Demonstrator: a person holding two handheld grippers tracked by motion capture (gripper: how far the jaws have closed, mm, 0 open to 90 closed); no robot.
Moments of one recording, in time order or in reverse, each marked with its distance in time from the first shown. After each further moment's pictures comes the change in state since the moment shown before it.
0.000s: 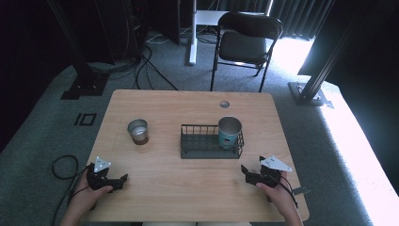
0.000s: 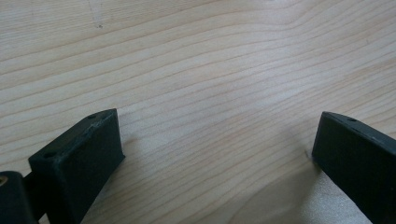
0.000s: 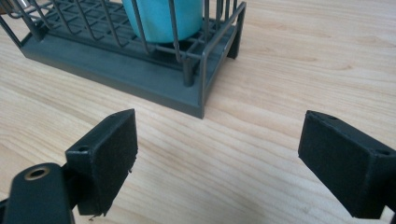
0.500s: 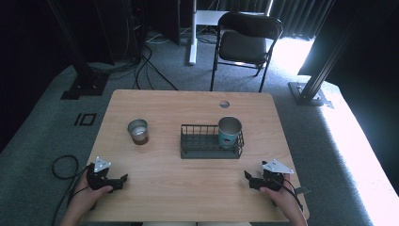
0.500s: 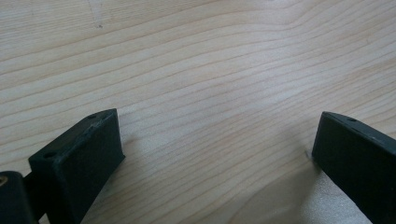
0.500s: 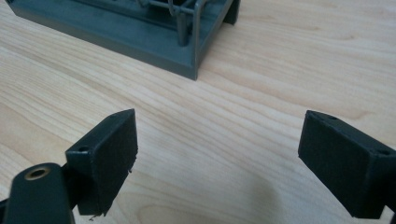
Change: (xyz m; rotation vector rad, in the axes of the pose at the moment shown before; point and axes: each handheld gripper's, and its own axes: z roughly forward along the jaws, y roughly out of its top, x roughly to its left) left arm 0.000 0.000 0.000 0.000 0.000 0.000; right arm -0.009 -0.013 -0.006 0.082 0.015 -0.037
